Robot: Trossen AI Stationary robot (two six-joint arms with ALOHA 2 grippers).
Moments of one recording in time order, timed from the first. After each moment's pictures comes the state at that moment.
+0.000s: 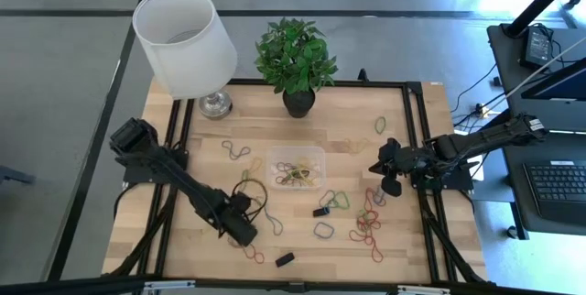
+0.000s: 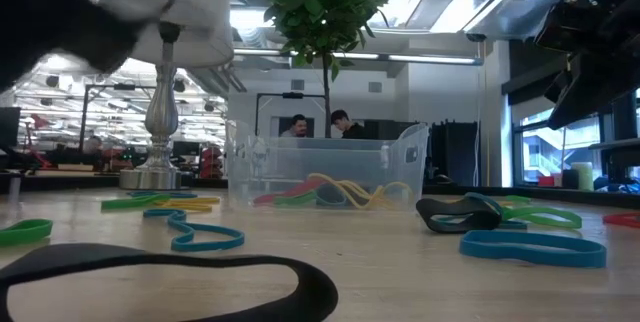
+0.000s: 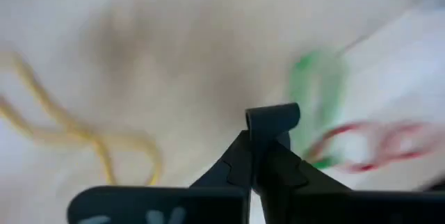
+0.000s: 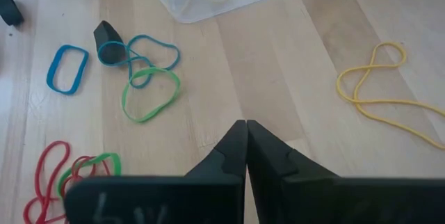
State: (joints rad) left arm -0.62 1.69 1.05 -0.71 -0.01 -1.58; right arm 0.26 0.63 0.39 -0.57 0.19 0.48
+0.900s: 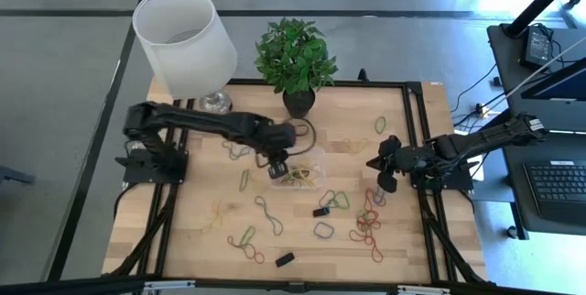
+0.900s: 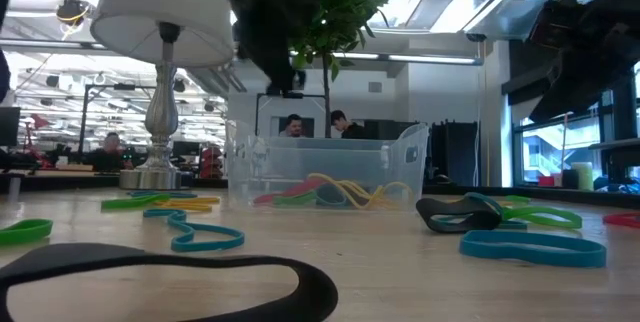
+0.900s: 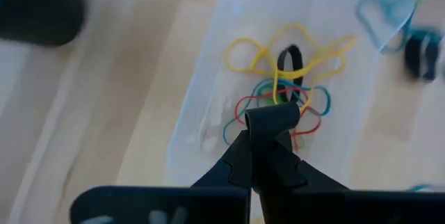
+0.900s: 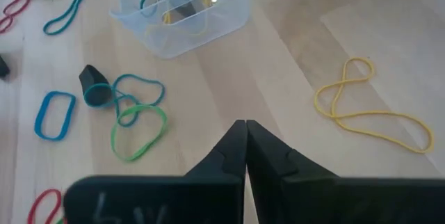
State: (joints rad) left arm 0.02 1.70 1.39 -0.83 -0.10 -0.30; right arm 0.26 0.63 0.39 -0.53 0.29 0.58
